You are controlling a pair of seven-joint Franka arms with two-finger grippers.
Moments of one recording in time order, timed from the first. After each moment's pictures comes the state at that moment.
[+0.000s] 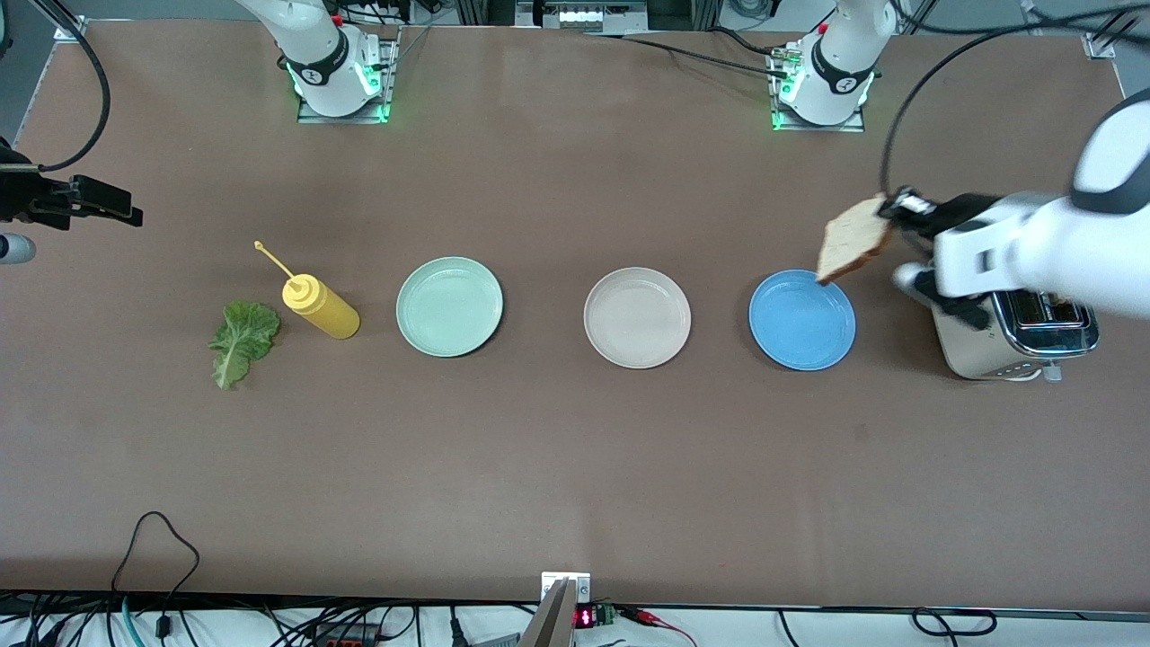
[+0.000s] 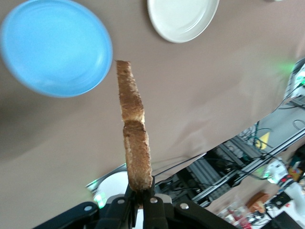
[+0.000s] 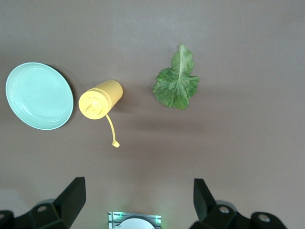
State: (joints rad) left arm 0.22 0.46 -0.44 -1.29 -0.21 1.13 0.13; right arm 0.06 0.11 -0.17 -1.56 0.03 1.47 -0.16
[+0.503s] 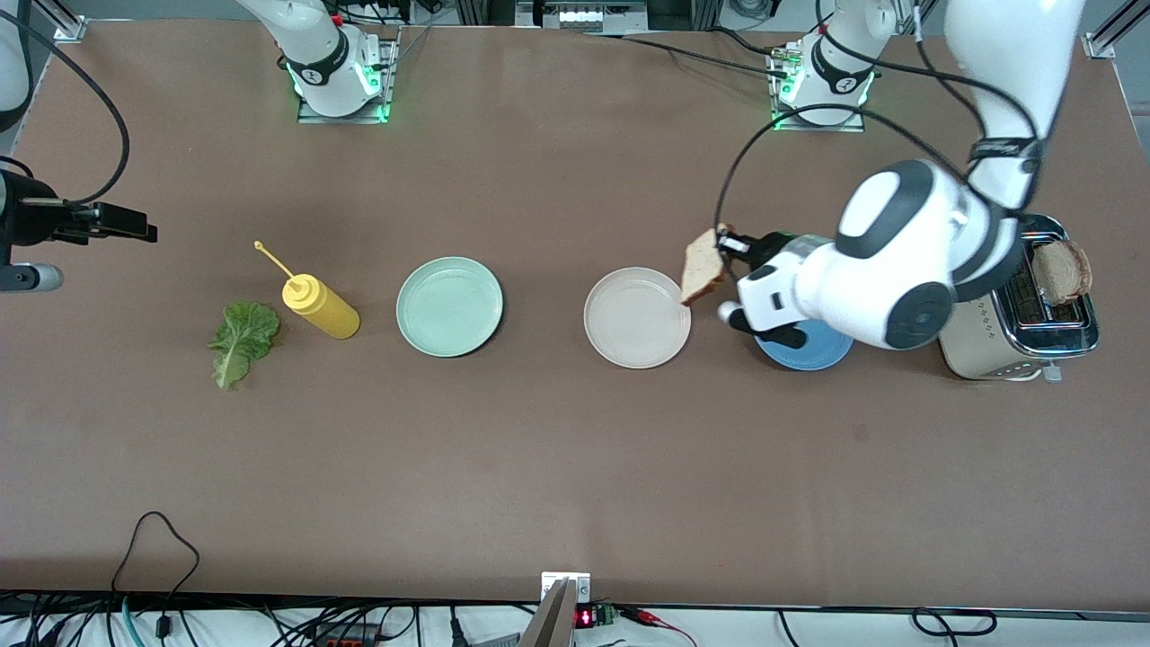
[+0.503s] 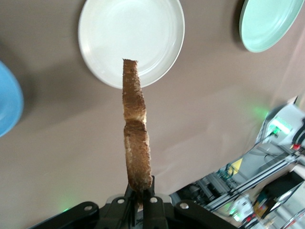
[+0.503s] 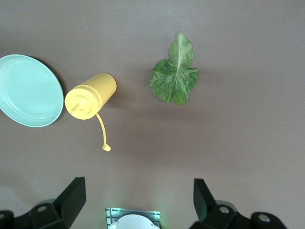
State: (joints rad) left arm 0.01 0.53 -0.44 -1.46 -0.34 1.50 -0.15; right arm 0.04 0.17 -0.17 -1.56 0.03 1.47 -0.18
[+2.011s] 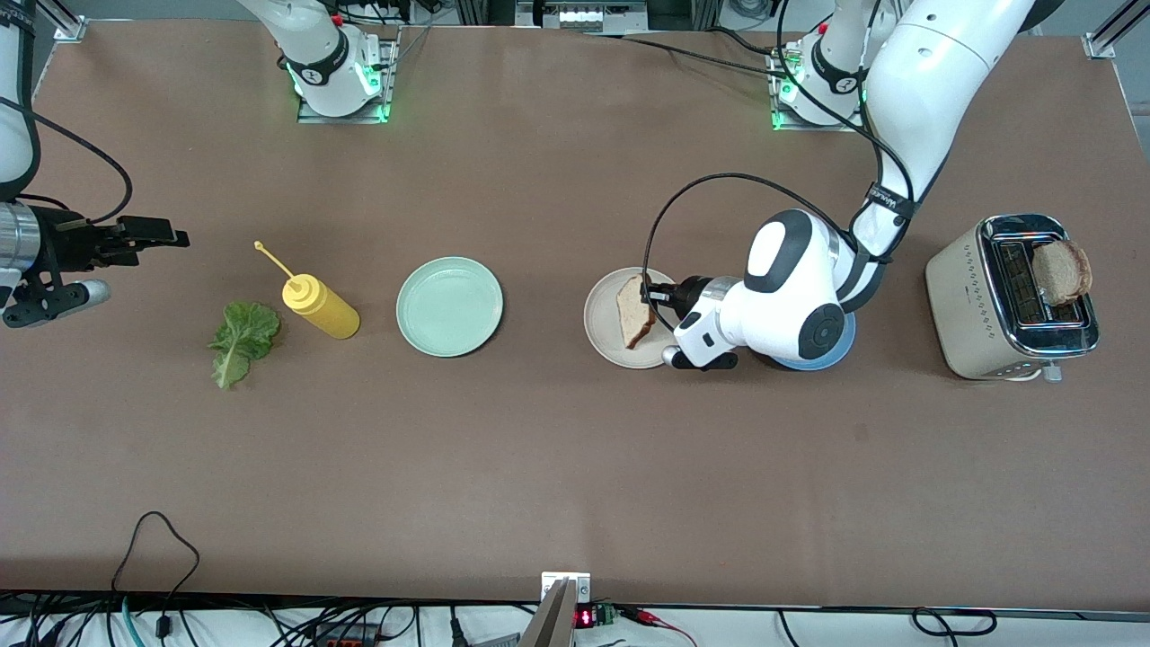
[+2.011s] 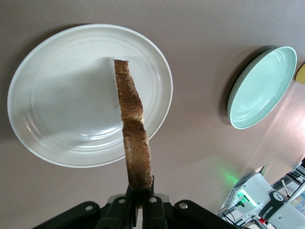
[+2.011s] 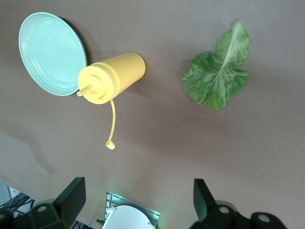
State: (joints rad) left arm -0.06 0.66 -0.44 -1.61 -0.47 1.96 -0.23; right arm -0.03 0.25 -0.17 -1.61 0.17 1.47 -0.47
